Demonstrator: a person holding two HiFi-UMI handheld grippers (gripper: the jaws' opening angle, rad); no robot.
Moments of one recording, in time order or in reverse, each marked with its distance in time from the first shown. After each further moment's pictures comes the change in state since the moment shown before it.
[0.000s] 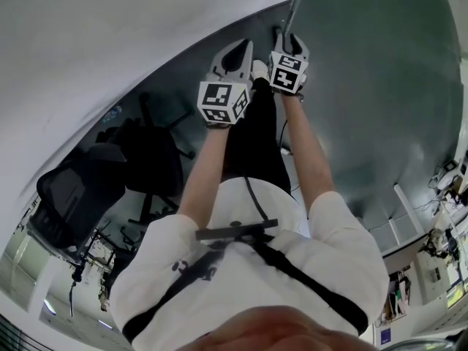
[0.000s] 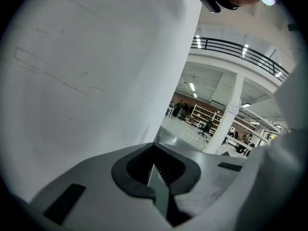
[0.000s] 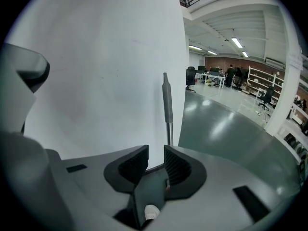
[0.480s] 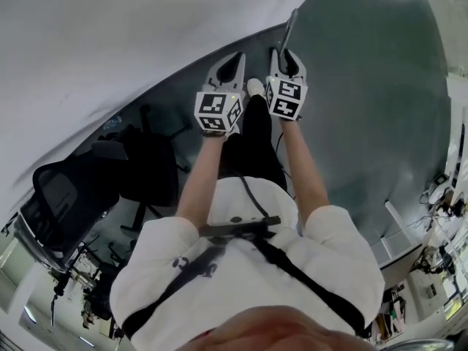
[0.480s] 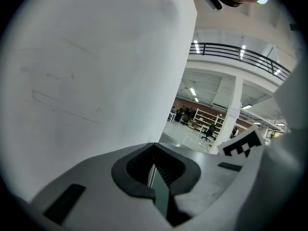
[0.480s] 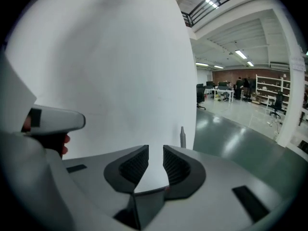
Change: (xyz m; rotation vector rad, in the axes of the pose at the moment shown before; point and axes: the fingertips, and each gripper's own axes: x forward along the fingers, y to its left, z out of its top) left arm -0.061 -0.018 0.043 0.020 -0.067 0.034; right arm -0.127 0.037 0.080 -0.039 -0.210 0.131
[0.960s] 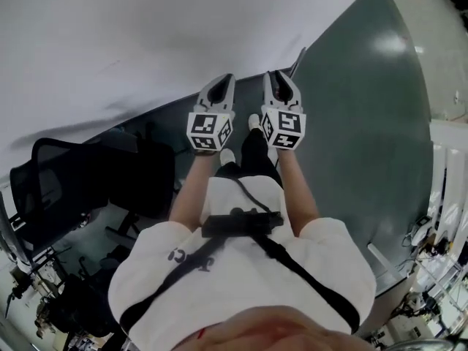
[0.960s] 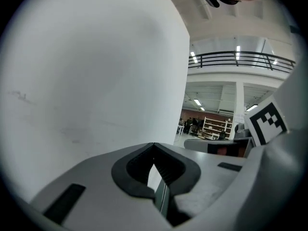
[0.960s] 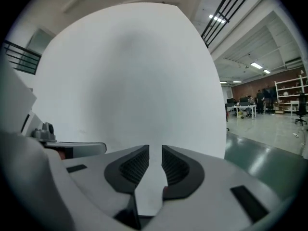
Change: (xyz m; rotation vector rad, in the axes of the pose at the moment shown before) left arm -0.151 0.026 0.092 0.063 -0.206 0.123; right arm -0.131 0.142 0.125 -0.096 -0.295 0.265
